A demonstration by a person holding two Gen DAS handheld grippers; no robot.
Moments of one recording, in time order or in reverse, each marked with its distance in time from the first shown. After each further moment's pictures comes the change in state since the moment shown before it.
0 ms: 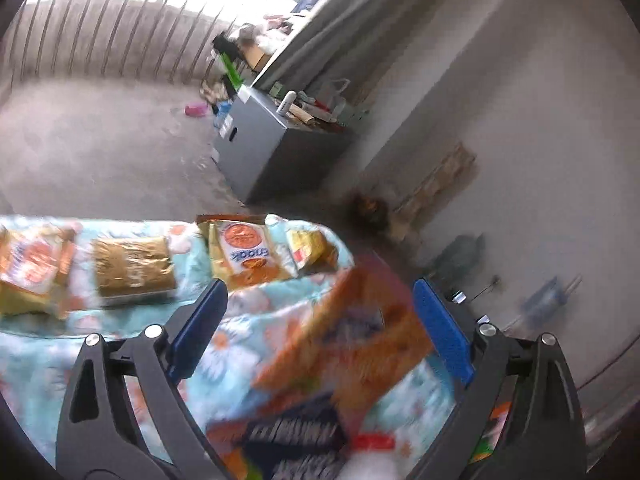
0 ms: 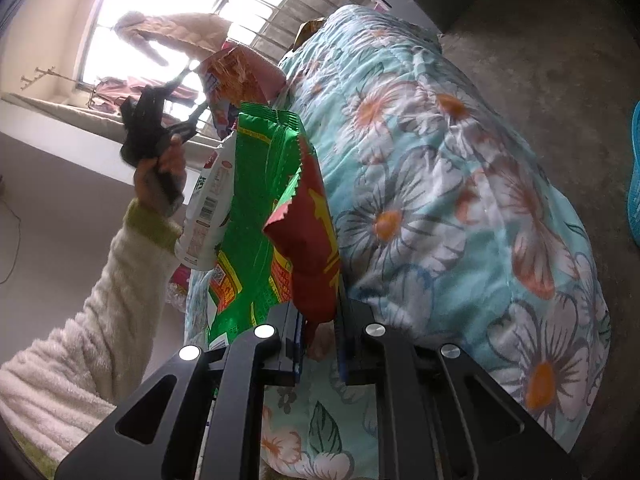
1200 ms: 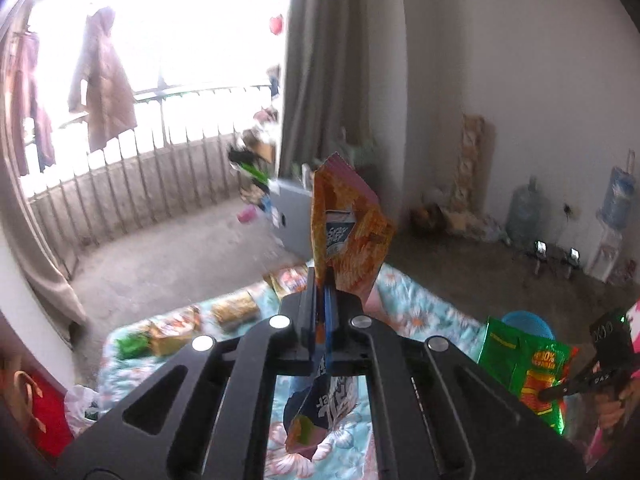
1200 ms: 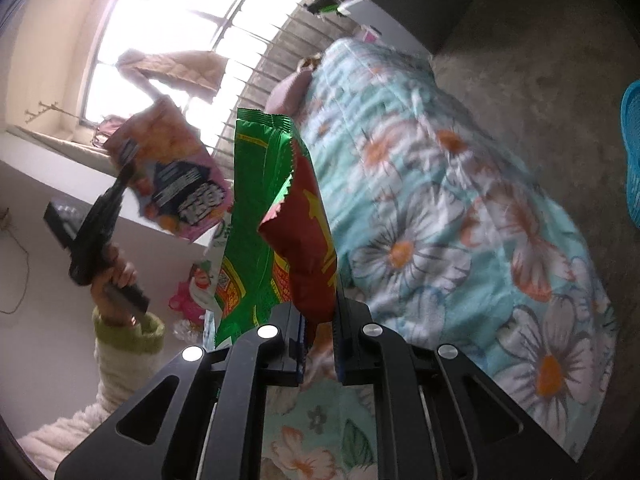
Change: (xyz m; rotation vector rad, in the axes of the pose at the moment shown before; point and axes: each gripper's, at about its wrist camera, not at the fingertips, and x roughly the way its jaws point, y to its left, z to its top) left arm -0.166 -0.164 -0.085 0.545 -0.250 0.365; right arm -0.027 0.014 -0.001 0.049 -0.158 0.026
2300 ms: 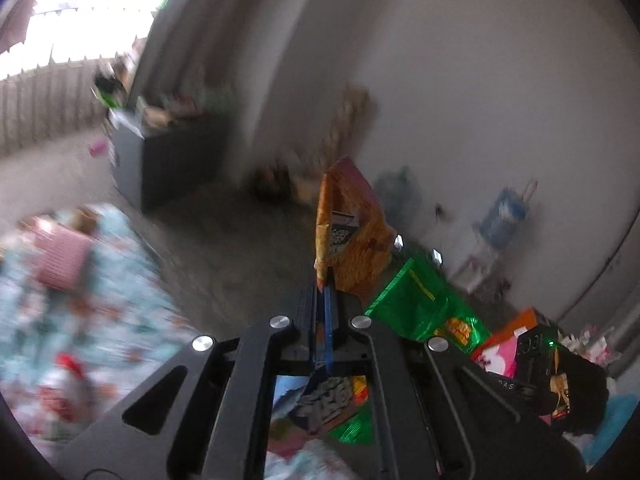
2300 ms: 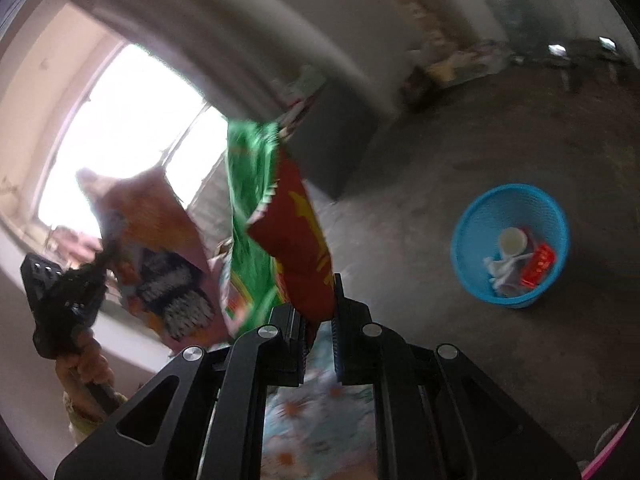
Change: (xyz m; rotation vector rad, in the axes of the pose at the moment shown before) left arm 0.114 -0.266 0.014 -0.178 0.271 -0.526; right arm -0.229 -0.085 0.000 0.149 -0.505 -0.290
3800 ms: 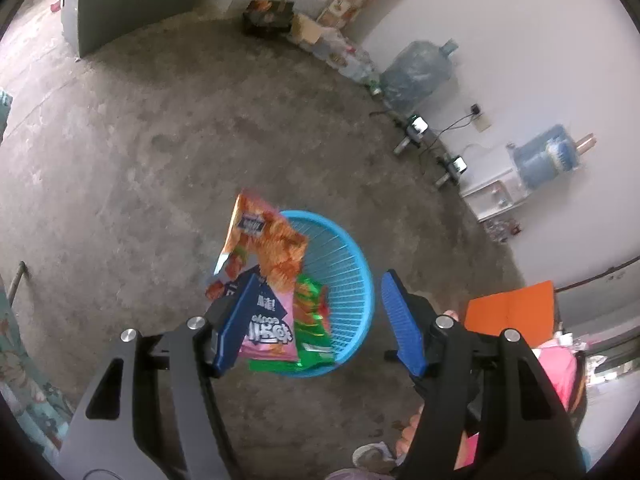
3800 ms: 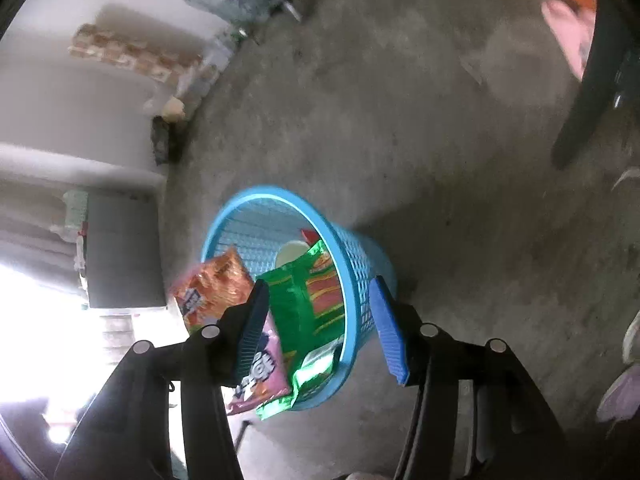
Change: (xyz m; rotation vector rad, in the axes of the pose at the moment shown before) left arm 0.354 -0.010 -0.084 -0.213 0.443 -0.041; right arm 0.116 -0.295 0.018 0.560 -0.137 -0.477
